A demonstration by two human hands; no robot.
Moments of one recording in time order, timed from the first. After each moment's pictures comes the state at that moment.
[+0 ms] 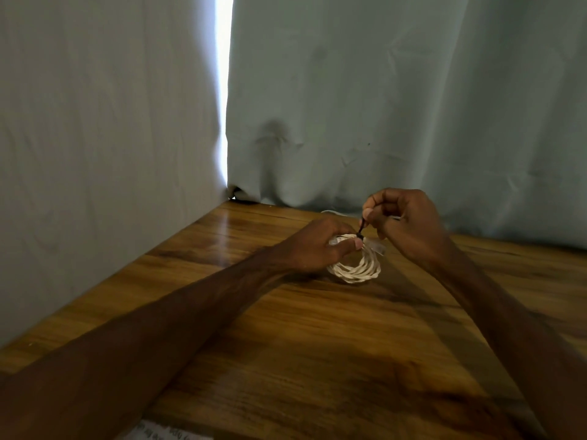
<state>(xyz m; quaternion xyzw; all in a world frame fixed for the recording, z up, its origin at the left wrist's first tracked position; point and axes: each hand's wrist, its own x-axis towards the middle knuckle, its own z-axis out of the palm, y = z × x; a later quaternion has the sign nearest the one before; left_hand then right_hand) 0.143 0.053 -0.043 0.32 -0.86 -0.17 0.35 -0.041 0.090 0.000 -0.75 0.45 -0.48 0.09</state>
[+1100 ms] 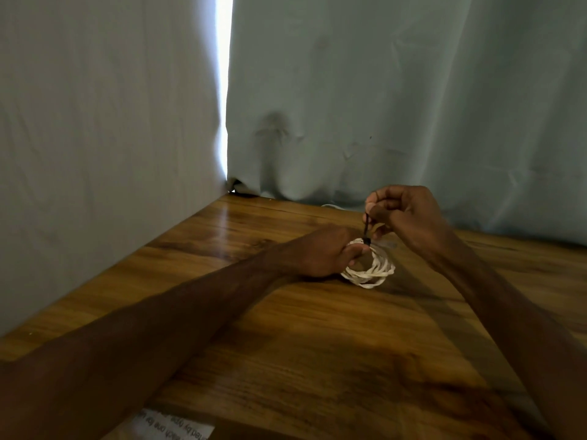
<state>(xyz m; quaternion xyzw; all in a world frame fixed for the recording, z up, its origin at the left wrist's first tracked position) 0.132 0.049 -0.053 0.29 -0.91 -0.07 0.27 -0.046 0.086 -0.001 -0.72 0.44 -0.50 0.22</state>
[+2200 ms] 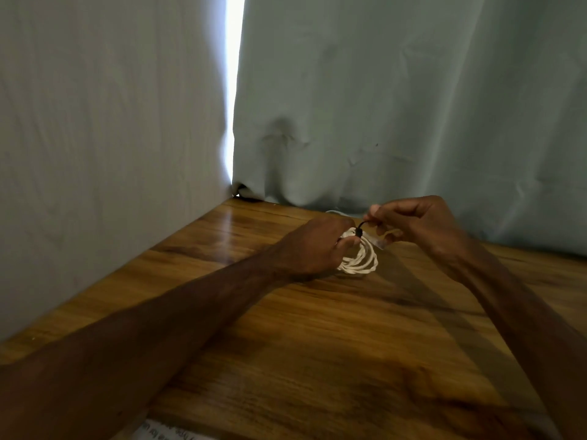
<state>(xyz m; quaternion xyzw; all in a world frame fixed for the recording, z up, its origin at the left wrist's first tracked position) 0.151 0.032 -0.056 0.33 -0.87 0.02 0.36 -0.056 0.085 0.001 -0.72 0.40 -0.49 0.29</state>
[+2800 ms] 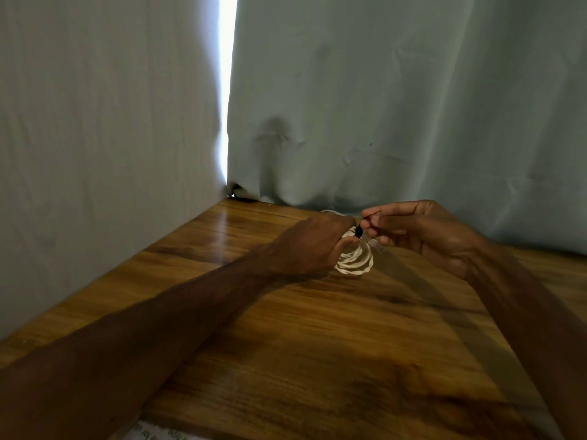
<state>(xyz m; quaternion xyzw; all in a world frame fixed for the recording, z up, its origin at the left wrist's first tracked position) 0.148 0.042 -0.048 0.31 -0.89 0.07 0.34 -0.069 0.090 0.010 -0.65 0.40 -0.44 0.48</state>
